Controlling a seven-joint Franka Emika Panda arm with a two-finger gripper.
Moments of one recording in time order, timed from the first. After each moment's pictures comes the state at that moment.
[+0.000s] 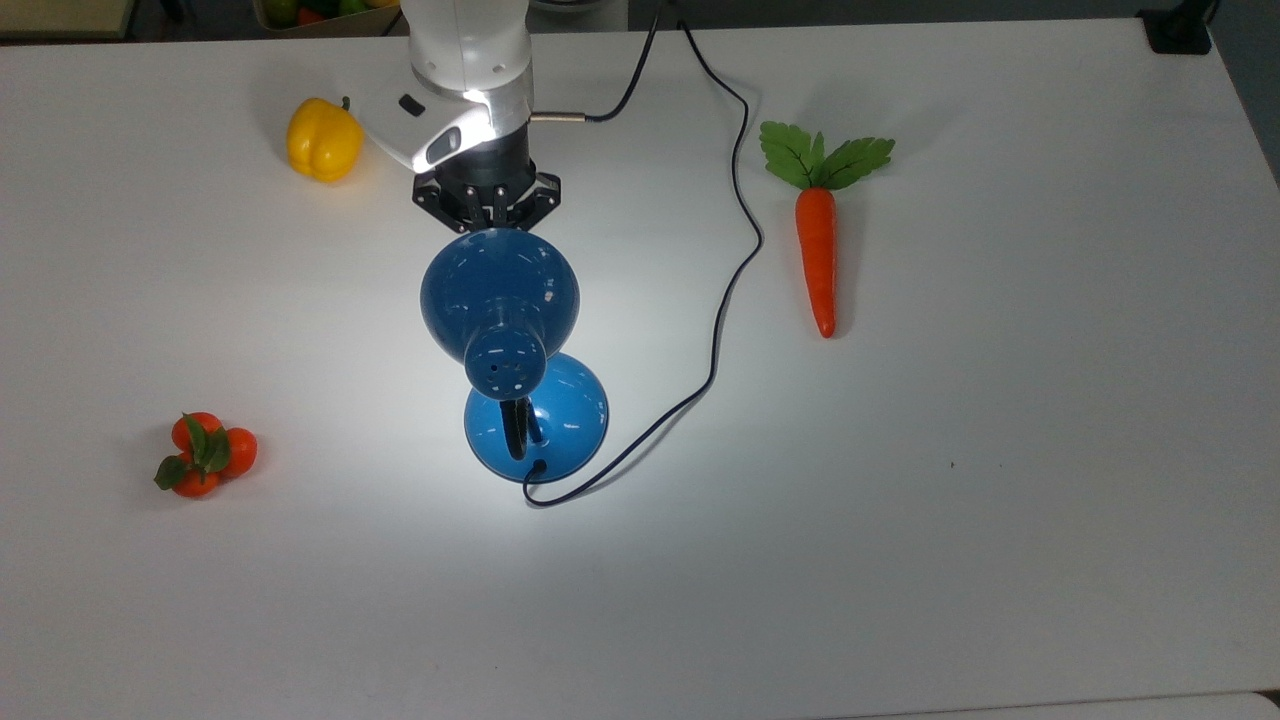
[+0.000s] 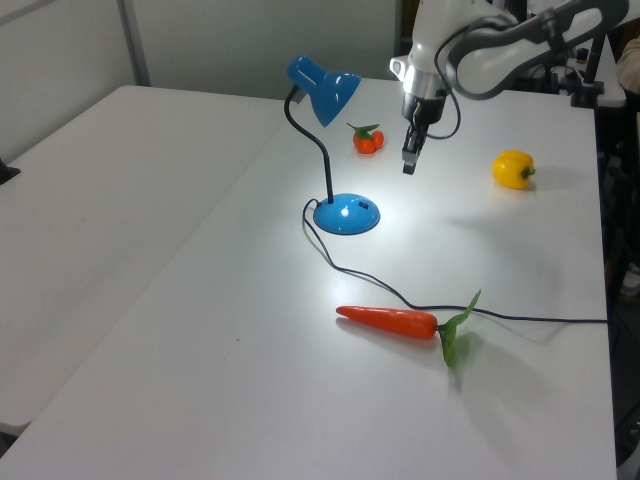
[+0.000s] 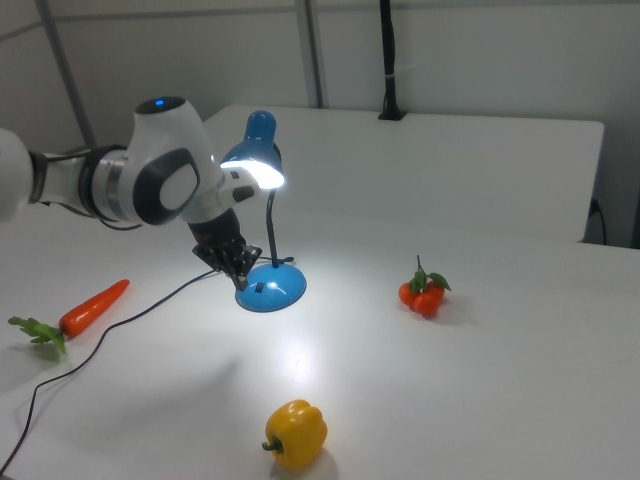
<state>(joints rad) -0.01 0.20 0.04 -1.93 -0.07 2.29 -0.02</state>
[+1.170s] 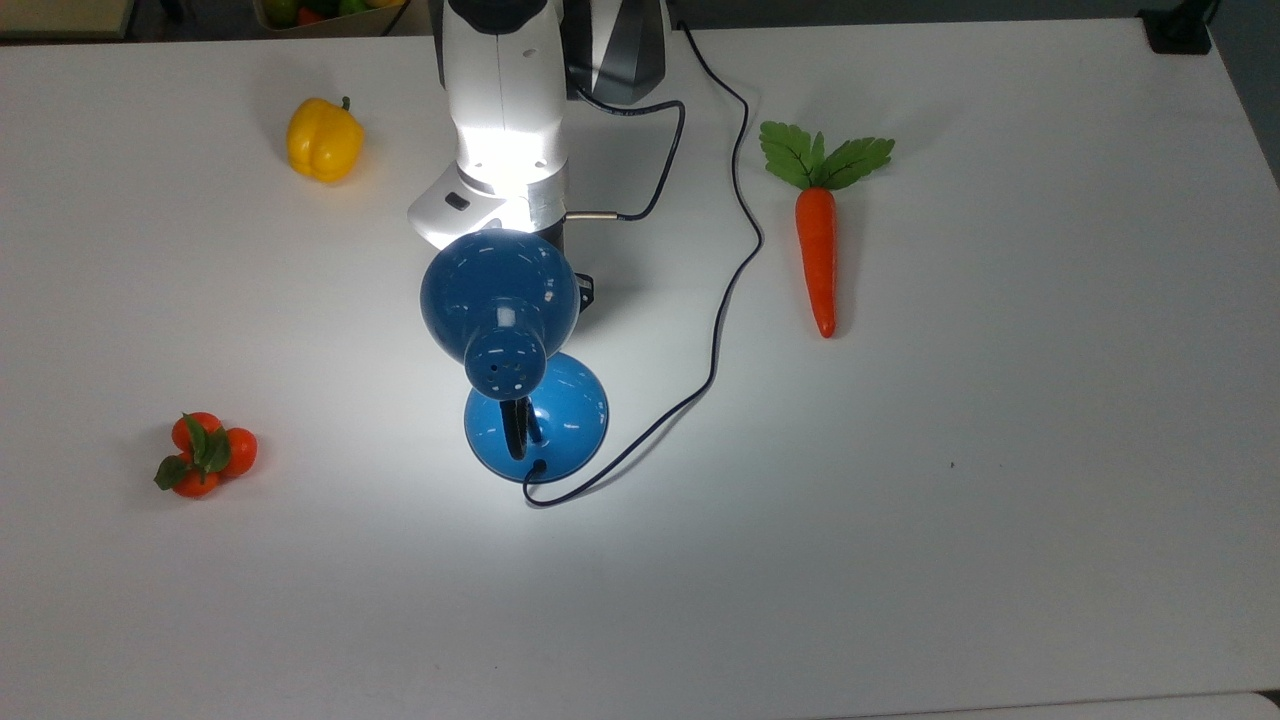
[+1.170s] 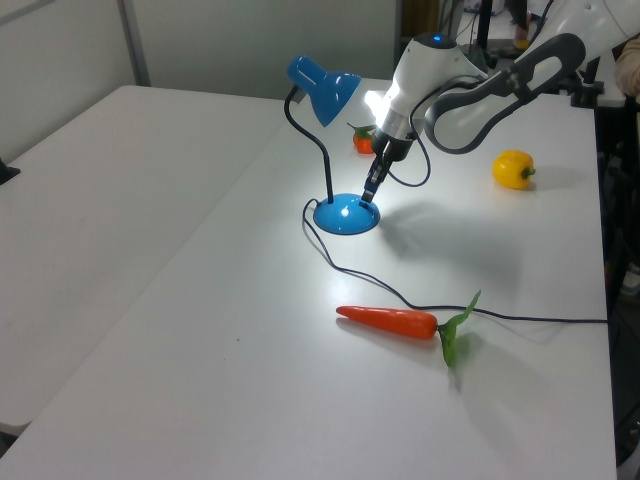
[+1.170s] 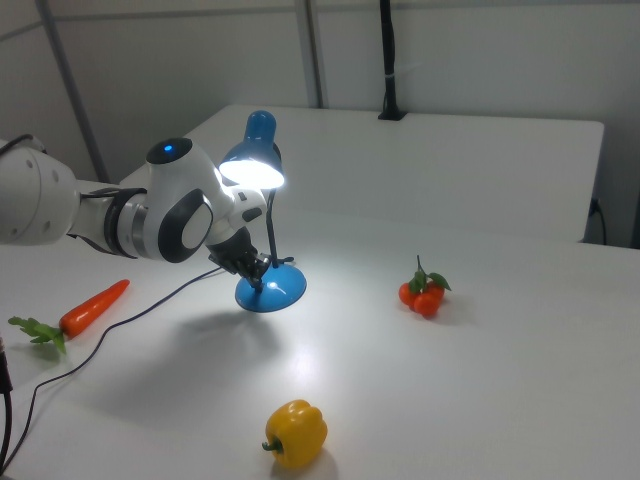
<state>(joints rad) 0.02 0.38 0.05 -1.90 -0.07 2.62 0.01</state>
